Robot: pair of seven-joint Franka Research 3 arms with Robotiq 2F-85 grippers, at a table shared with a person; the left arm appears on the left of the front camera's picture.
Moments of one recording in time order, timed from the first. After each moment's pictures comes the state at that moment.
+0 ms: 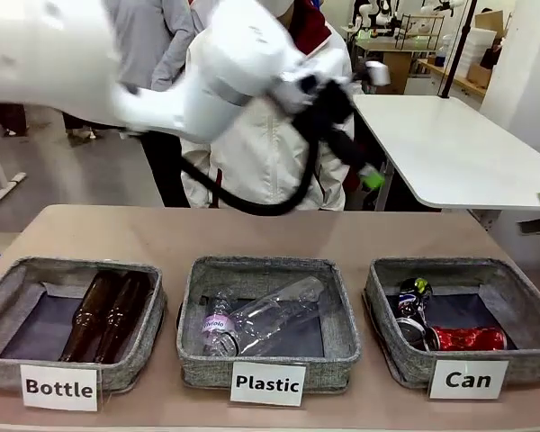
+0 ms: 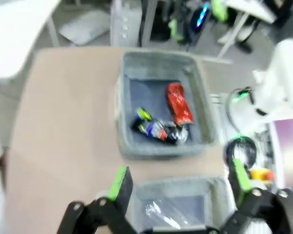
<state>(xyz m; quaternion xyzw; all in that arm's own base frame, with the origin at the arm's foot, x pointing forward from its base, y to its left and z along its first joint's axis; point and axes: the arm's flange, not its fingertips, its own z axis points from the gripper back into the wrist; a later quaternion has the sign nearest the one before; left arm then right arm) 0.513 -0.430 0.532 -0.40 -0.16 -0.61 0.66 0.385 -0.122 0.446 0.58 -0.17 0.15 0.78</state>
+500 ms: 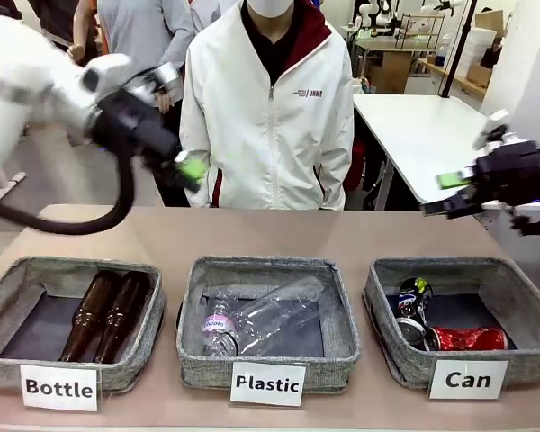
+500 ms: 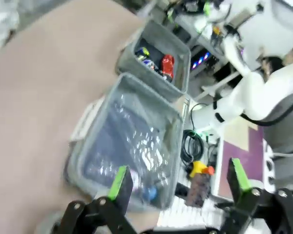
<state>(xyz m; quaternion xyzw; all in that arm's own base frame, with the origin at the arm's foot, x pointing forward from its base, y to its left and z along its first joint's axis) 0.468 -0.145 0.487 -0.51 -0.12 -0.37 0.76 0.462 -0.004 0.423 0.62 -0.14 0.19 0.75</state>
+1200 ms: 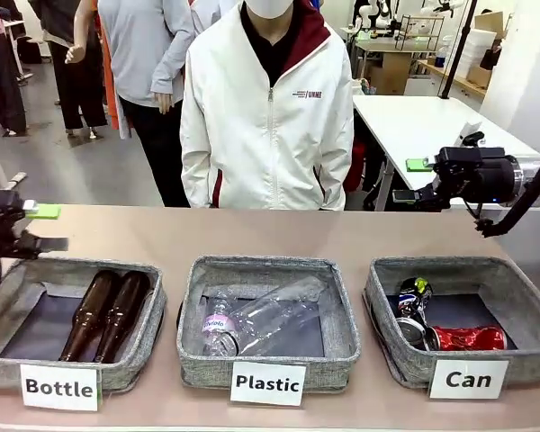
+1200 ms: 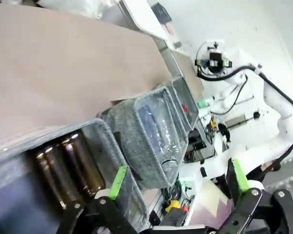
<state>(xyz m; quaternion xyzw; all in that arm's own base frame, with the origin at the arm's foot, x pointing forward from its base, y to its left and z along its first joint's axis) 0.384 0.042 0.387 -0.60 -0.20 -0.10 0.77 0.488 0.005 0.405 0.66 -0.18 0.12 0.72</state>
